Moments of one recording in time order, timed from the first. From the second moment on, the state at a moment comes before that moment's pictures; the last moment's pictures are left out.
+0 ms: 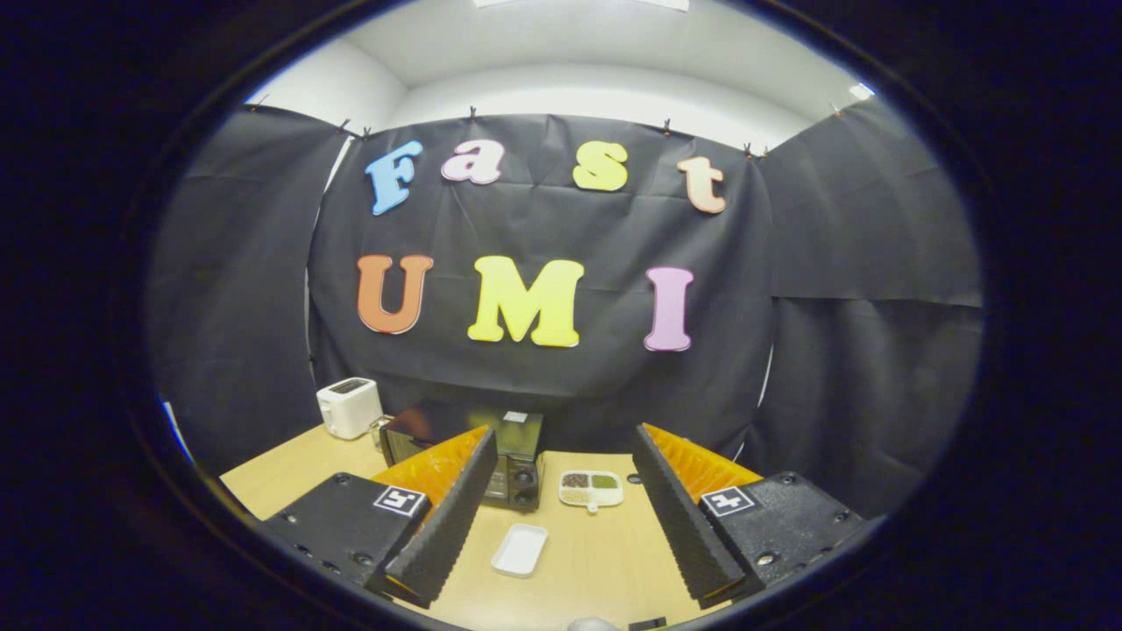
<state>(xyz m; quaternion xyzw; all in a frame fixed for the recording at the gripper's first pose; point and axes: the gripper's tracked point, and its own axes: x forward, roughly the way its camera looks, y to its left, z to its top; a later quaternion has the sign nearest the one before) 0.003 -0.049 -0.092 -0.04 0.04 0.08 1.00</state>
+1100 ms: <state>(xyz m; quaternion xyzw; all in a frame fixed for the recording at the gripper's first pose) -0.044 -0.084 -0.063 -0.01 0.02 0.07 1.00</state>
